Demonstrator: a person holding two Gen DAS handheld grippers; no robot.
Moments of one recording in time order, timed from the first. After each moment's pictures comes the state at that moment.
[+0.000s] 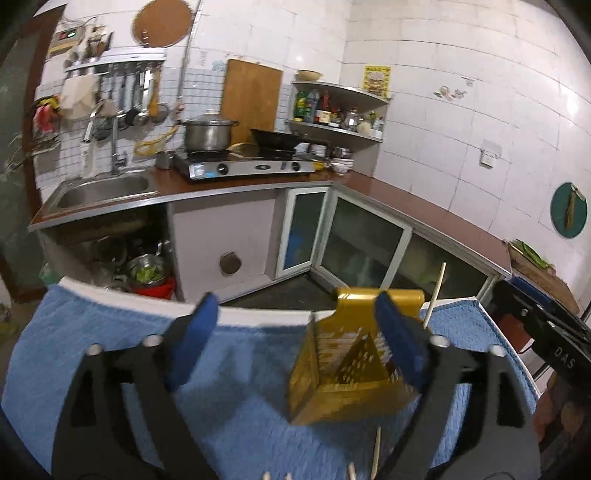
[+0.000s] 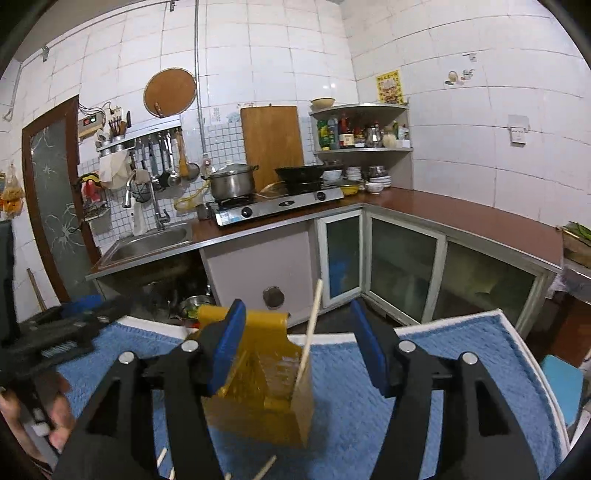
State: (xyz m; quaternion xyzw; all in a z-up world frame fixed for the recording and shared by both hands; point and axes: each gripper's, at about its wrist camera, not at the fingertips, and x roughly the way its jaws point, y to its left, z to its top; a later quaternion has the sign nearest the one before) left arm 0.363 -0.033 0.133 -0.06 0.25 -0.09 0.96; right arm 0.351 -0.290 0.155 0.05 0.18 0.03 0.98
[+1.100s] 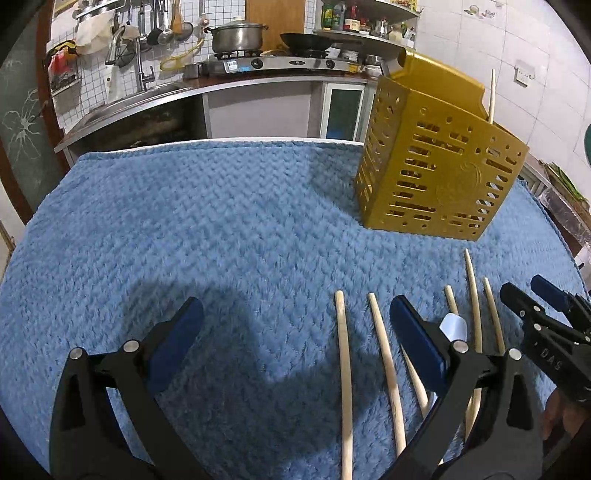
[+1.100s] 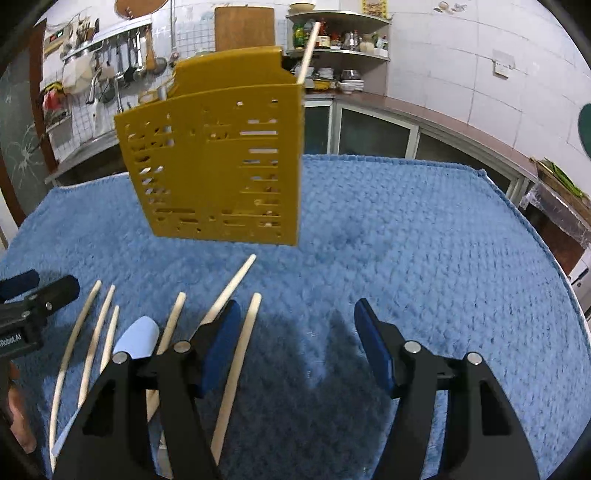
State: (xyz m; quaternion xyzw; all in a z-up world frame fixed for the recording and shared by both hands) left arm 0.306 -0.013 -0.025 -0.01 0.40 -0.04 0.92; right arm 0.299 -0.247 -0.023 0.01 0.36 -0.04 0.93
